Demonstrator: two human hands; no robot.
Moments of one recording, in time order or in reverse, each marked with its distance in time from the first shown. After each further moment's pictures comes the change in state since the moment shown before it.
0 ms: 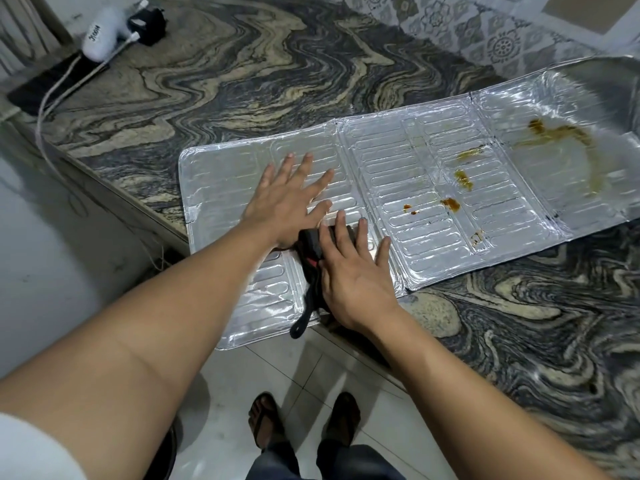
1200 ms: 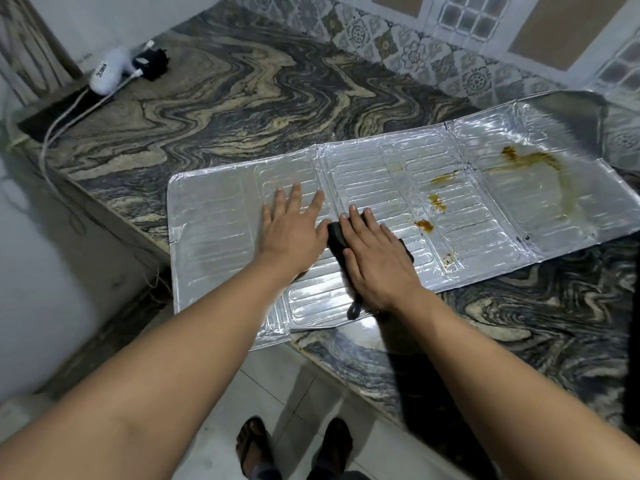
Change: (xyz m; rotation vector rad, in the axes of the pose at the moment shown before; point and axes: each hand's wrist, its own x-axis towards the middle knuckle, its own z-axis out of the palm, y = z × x) left_hand 0.000 0.068 -0.004 -0.123 0.040 -0.275; right_hand 0.027 0.092 -0.026 -0.114 0.137 -0.142
